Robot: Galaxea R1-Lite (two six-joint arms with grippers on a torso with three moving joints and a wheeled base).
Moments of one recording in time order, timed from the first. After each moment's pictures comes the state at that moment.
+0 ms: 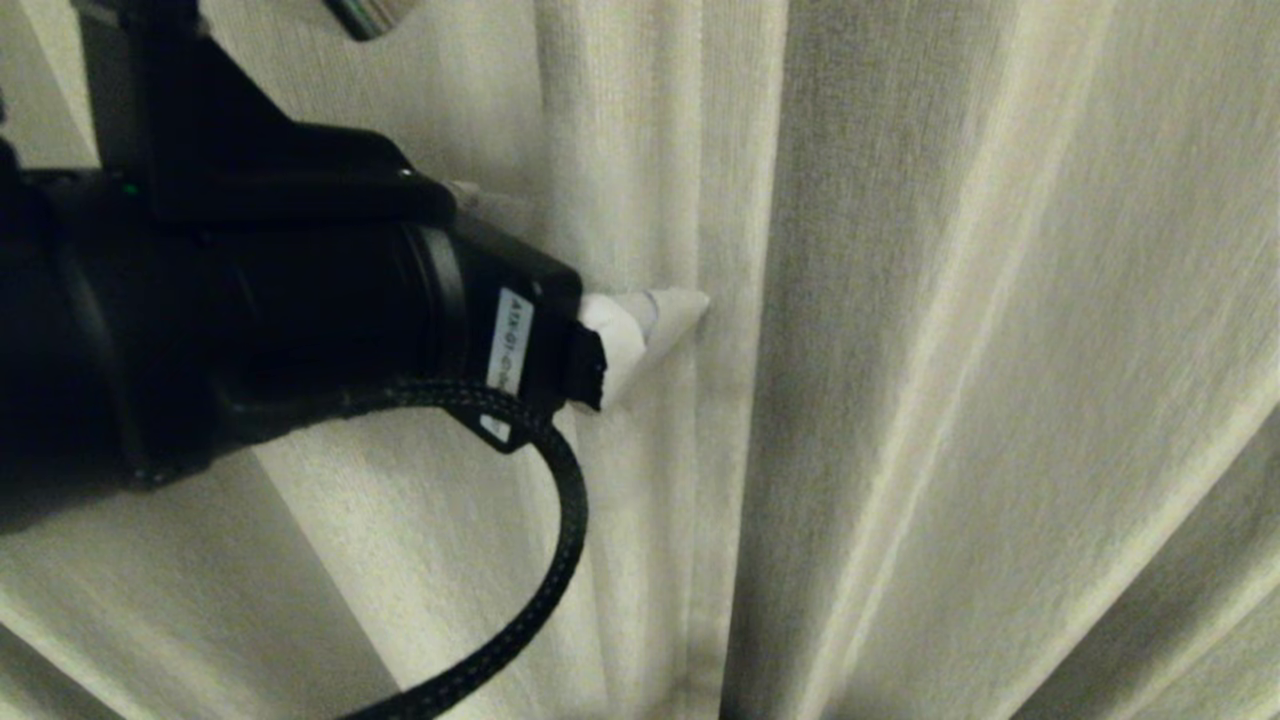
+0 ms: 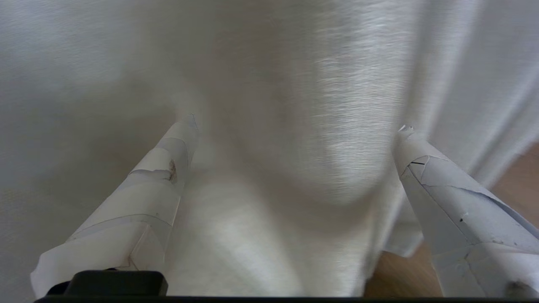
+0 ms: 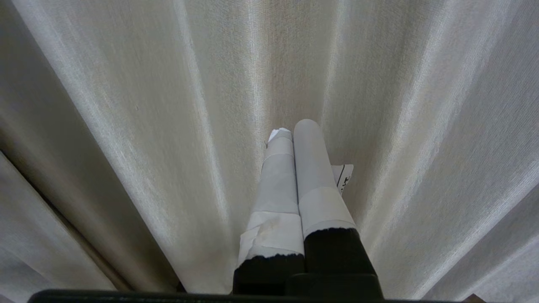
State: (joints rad) left arm -1.10 1.39 -1.29 0.11 0.54 0.10; right arm 0.00 0.00 0.00 0.00 -0.01 0.01
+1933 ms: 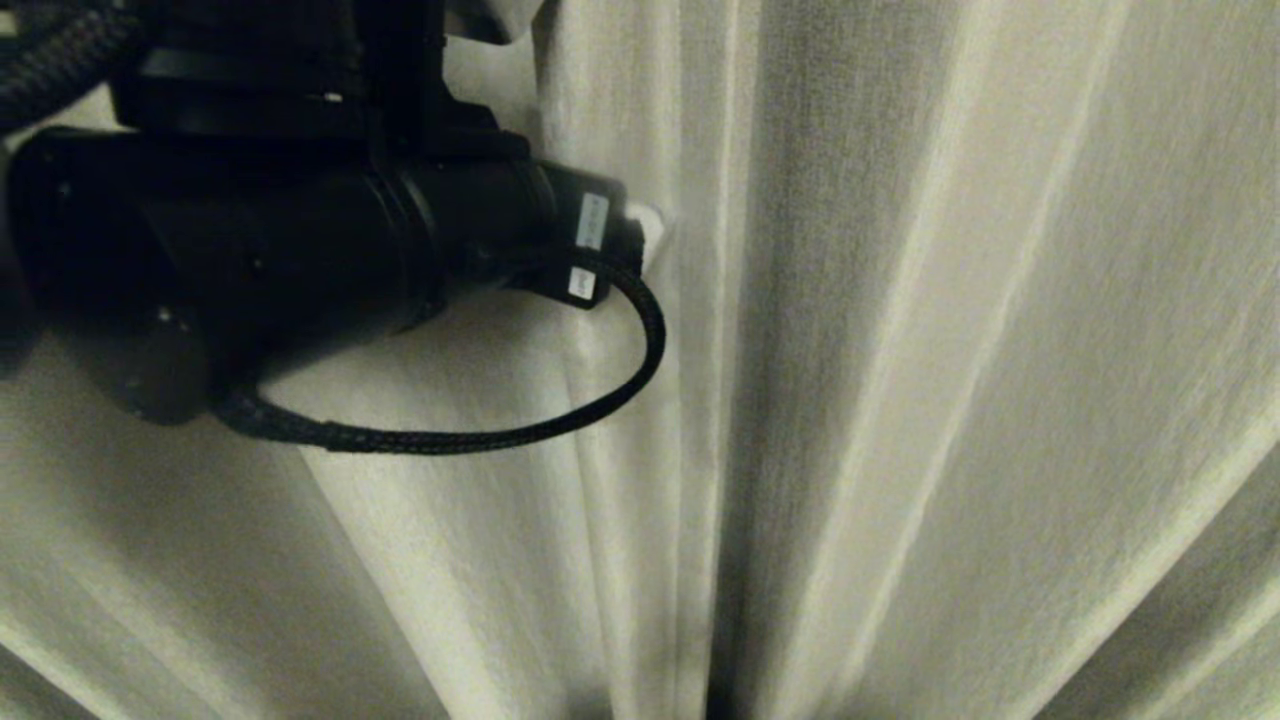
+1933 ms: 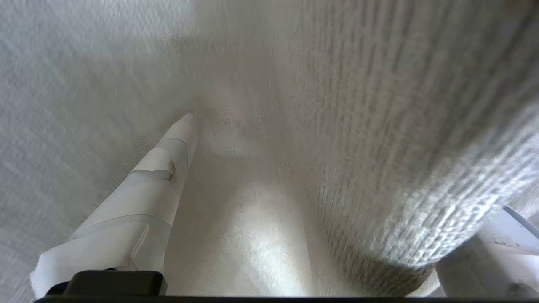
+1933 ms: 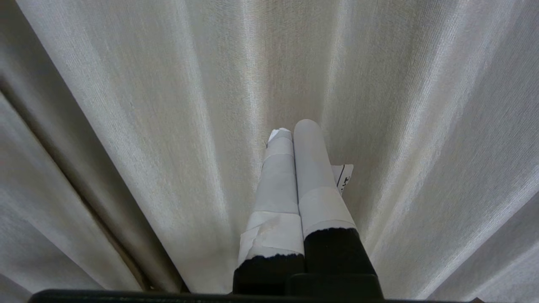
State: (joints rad) left arm -0.93 1.56 -1.38 -0.03 0.61 0.07; right arm 0.00 0.00 0.00 0.00 -0.01 0.01
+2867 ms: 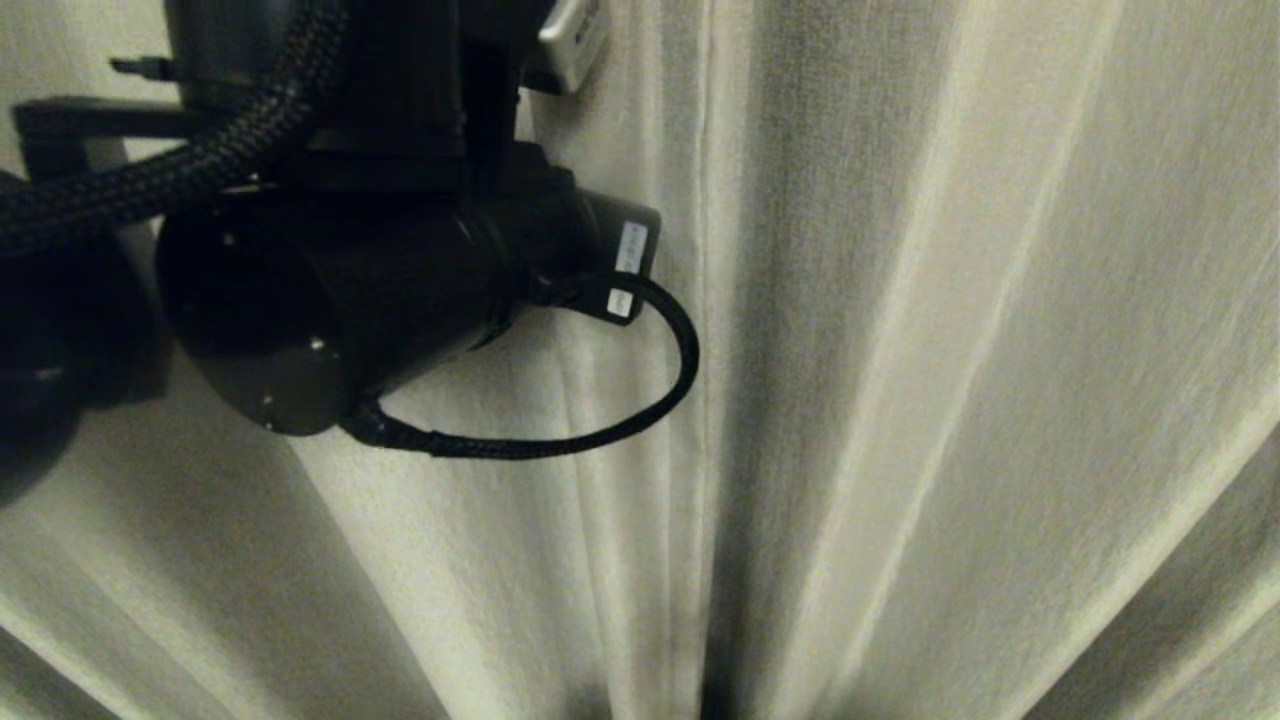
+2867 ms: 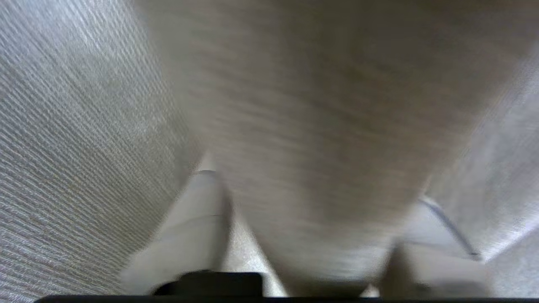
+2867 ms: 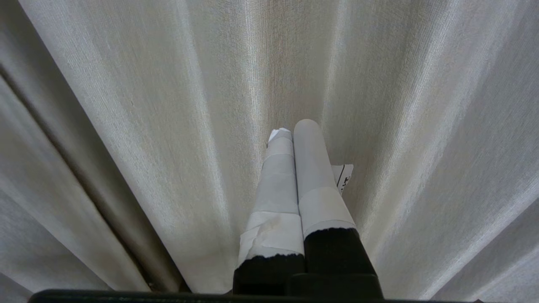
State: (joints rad) left arm -0.92 1.61 -1.36 -0.08 0.61 0.07; right arm 0.00 0.00 0.00 0.00 -0.01 0.01
